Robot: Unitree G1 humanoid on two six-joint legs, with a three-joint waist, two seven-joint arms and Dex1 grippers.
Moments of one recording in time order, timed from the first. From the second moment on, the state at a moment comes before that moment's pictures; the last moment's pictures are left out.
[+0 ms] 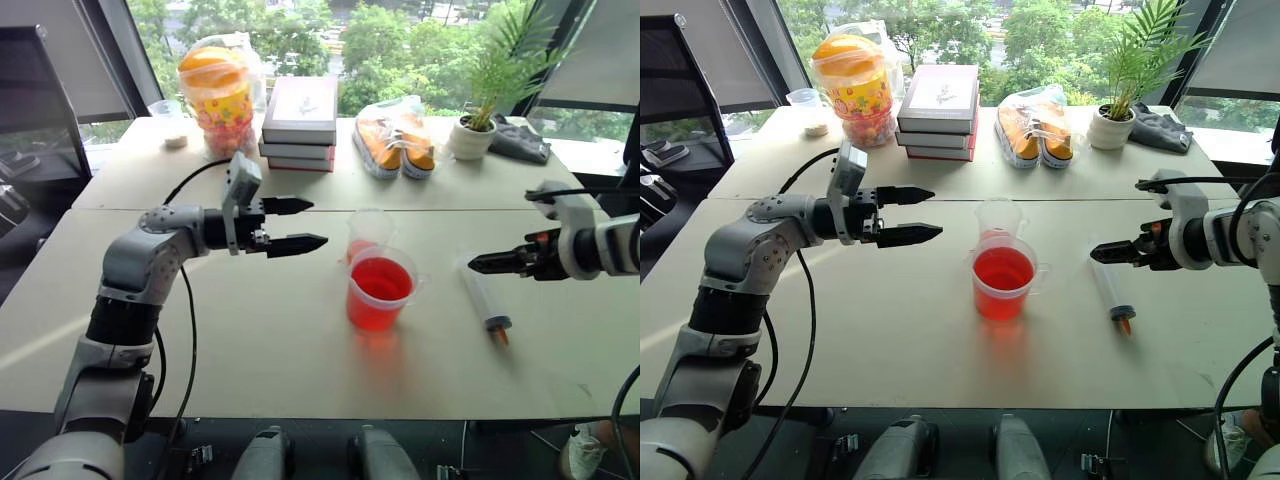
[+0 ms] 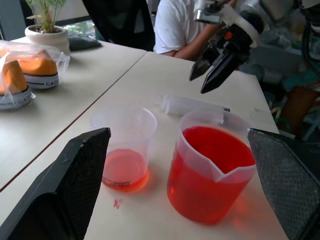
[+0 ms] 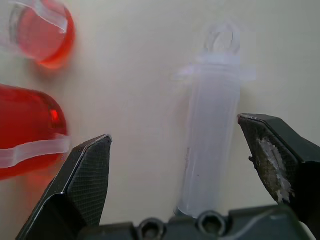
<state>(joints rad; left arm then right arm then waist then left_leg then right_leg) -0.74 0.55 -0.04 0.02 -0.59 0.63 -1.10 -0.77 -1.06 0.07 0.10 0.63 1.55 0.66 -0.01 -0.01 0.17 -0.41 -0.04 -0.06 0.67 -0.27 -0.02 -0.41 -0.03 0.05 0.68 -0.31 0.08</state>
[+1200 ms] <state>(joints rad) -0.75 0.55 -0.01 0.02 -0.59 0.65 -1.04 -0.90 -0.90 -0.14 0.00 0.37 1.28 0.66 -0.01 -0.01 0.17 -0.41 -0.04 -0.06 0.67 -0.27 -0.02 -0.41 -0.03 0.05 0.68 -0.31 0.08</state>
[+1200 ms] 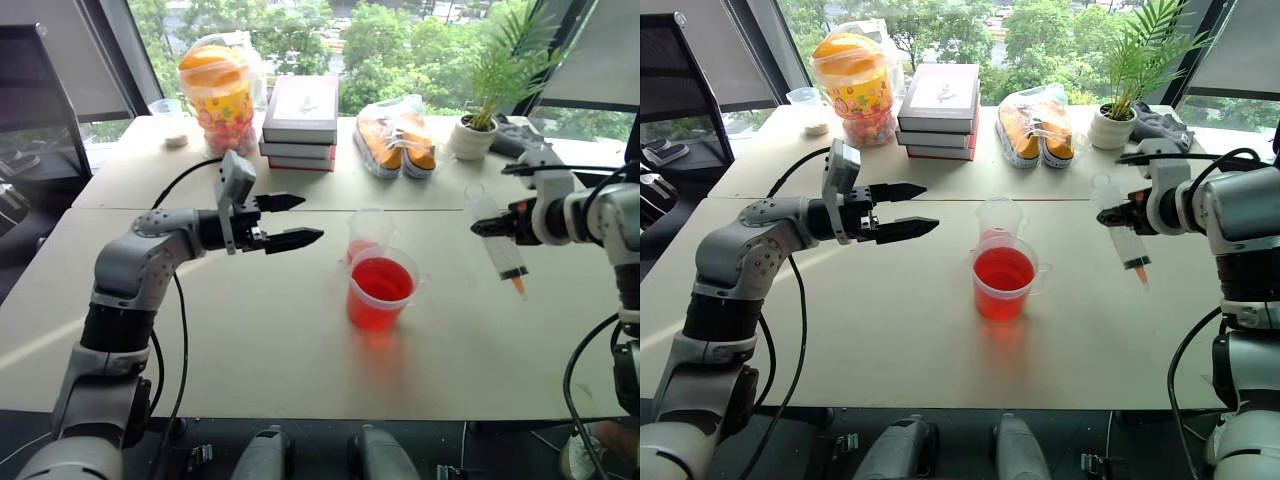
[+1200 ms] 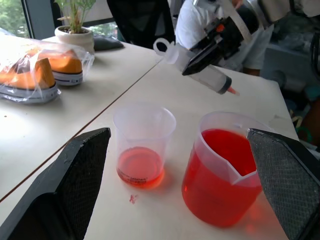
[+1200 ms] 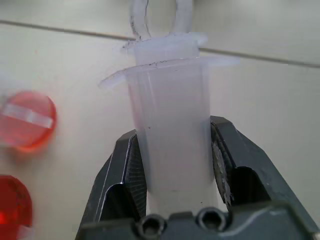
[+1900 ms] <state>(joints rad) -1.04 0.46 -0.08 0.34 -0.48 0.52 -1.26 -0.28 -0.28 -0.21 -0.69 0.55 0.70 0.42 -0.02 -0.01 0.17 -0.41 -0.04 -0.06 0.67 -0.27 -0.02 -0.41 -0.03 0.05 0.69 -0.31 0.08</state>
